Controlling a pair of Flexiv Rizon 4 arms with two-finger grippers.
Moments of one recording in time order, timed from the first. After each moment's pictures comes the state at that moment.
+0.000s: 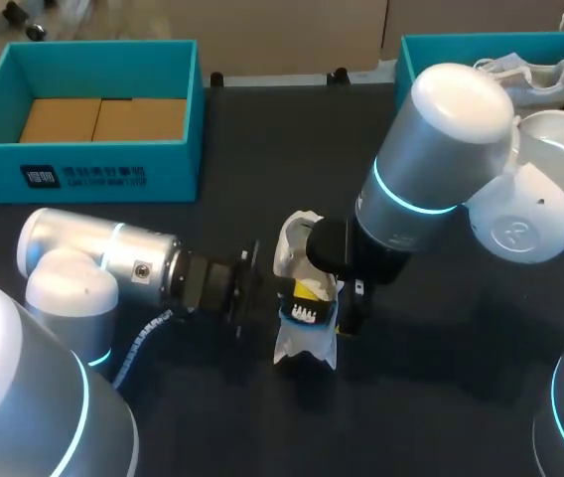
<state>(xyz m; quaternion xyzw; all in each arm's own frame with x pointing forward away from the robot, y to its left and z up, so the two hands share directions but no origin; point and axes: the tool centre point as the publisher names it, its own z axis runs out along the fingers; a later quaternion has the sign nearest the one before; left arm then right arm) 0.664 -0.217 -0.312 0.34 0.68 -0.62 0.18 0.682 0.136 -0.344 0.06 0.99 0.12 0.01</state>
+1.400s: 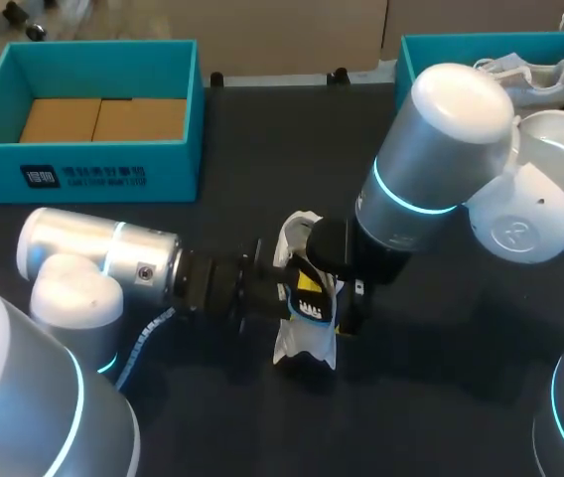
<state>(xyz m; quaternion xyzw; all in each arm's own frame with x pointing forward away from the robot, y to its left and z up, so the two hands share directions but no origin) 0.671 -0.219 -0.314 0.36 0.68 -0.60 0.21 0.682 0.136 -0.344 0.06 0.99 0.12 0.01</state>
